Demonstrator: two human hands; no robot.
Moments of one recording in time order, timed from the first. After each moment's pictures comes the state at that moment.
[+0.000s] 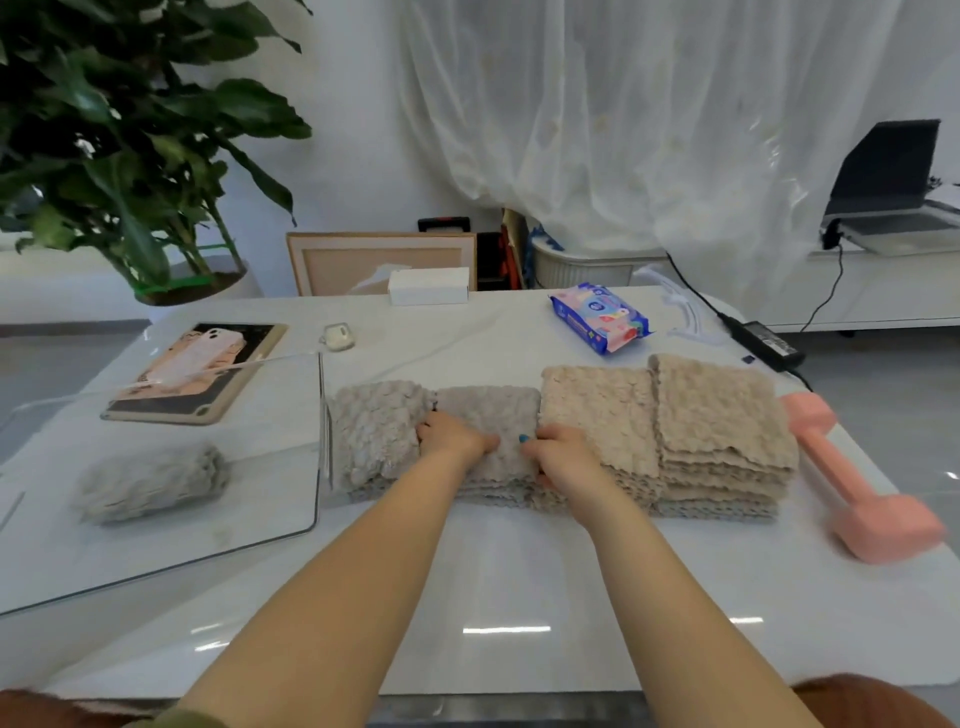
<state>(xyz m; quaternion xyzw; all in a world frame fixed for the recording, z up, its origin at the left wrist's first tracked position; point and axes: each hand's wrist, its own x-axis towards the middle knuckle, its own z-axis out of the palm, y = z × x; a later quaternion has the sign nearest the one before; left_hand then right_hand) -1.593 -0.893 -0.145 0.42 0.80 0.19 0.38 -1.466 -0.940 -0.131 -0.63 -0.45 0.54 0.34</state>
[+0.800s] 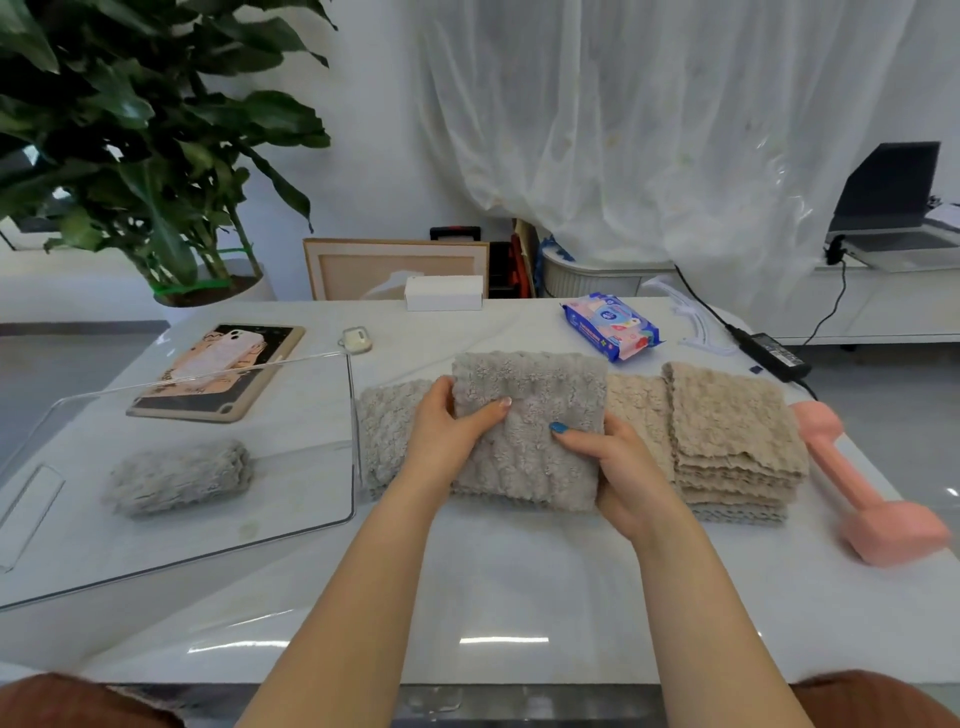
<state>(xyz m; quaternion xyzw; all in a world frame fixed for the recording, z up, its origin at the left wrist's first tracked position) -1.630 -0.963 -0.093 0.46 0.54 0.52 0.48 -1.459 -0.977 -0.098 -0.43 -0.35 0.66 0.51</state>
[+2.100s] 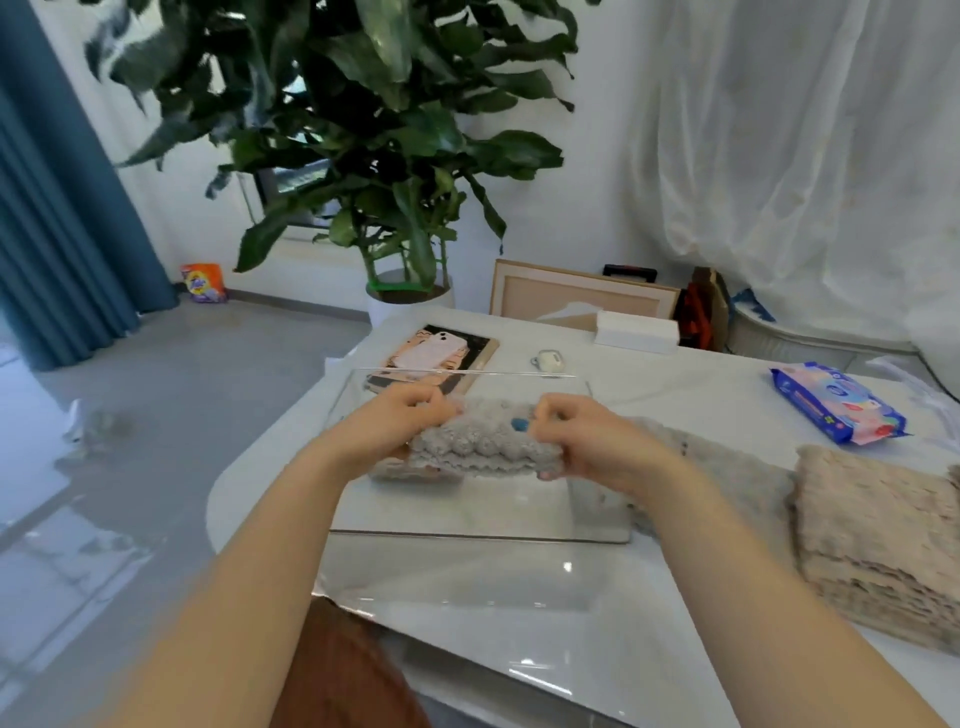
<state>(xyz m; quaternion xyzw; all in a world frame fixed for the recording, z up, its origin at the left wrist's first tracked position) -1.915 -1.040 -0.033 0.52 0.63 0.38 0.44 -1.701 -0.961 -0.050 -0.36 -0.61 0.68 0.22</state>
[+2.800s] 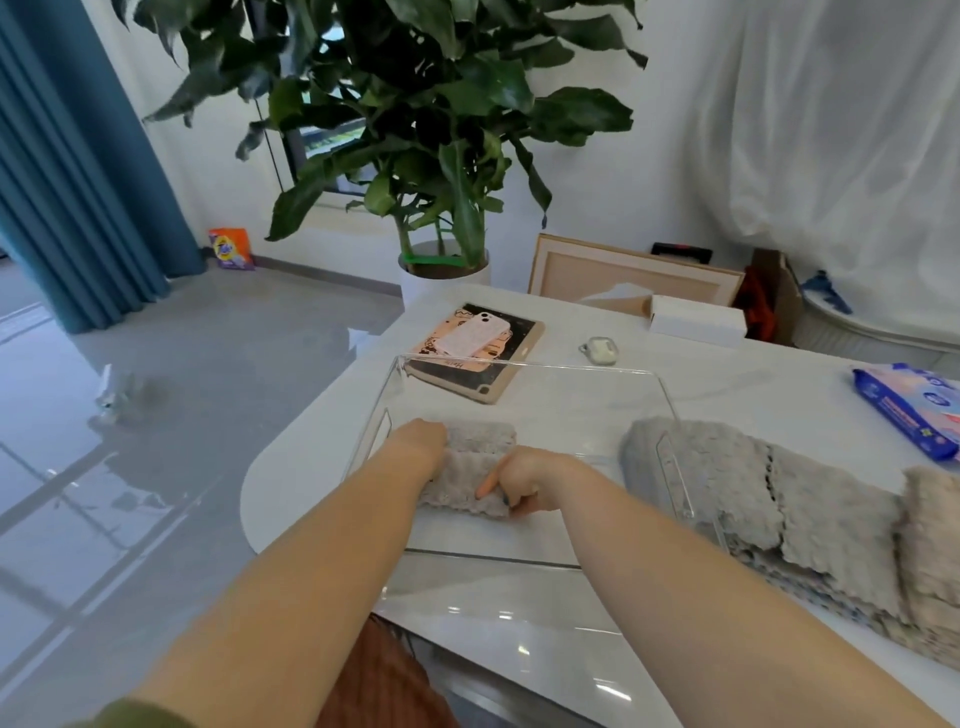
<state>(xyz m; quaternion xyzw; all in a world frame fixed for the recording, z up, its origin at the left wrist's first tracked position) -1.977 -0.984 -0.122 0.57 0.80 -0.13 0.13 -1.843 -0.938 -0.134 -0.51 -0.67 0.52 -0.13</state>
